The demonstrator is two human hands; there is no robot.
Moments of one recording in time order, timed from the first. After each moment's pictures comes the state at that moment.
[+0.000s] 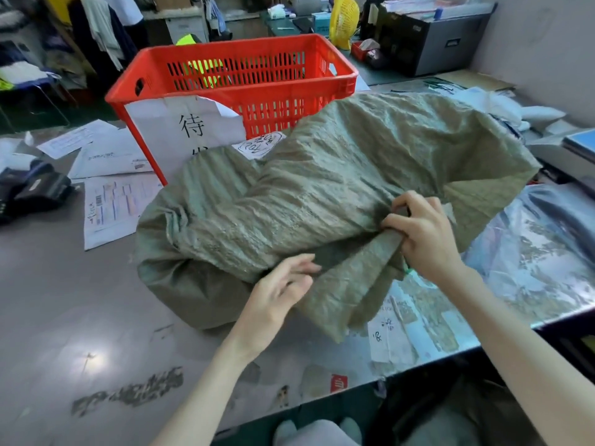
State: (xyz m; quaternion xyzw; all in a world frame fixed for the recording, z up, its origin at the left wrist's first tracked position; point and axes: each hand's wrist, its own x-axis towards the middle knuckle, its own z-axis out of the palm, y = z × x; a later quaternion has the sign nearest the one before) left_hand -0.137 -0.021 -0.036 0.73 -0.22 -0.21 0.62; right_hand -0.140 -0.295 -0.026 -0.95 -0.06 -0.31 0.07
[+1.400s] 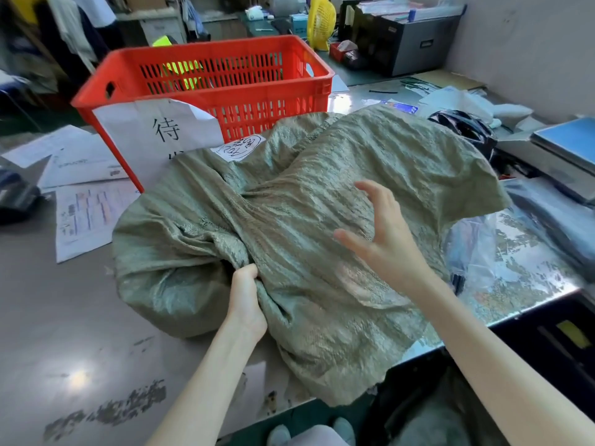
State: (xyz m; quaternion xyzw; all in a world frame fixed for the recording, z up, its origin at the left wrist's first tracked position) left_hand -0.118 -0.056 -0.033 0.52 0.18 -0.26 0.79; right_hand -0.159 -0.246 0.006 -0.90 0.04 -0.17 0.39
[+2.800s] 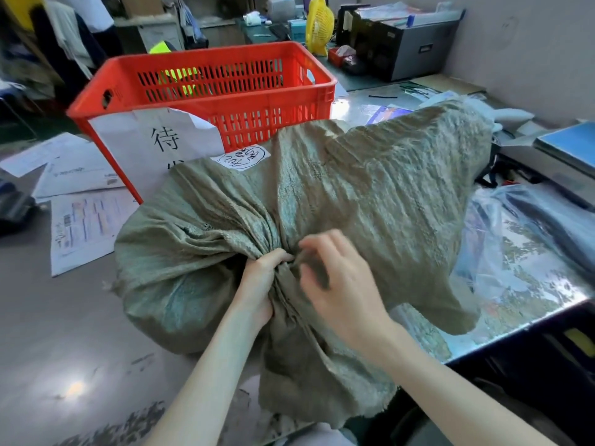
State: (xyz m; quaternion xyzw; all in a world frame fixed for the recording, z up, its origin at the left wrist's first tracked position) left_hand -0.080 -0.071 -0.030 0.57 0.07 -0.27 0.77; right_hand -0.158 -0.173 -0.002 -0.91 -0.01 -0.26 0.31
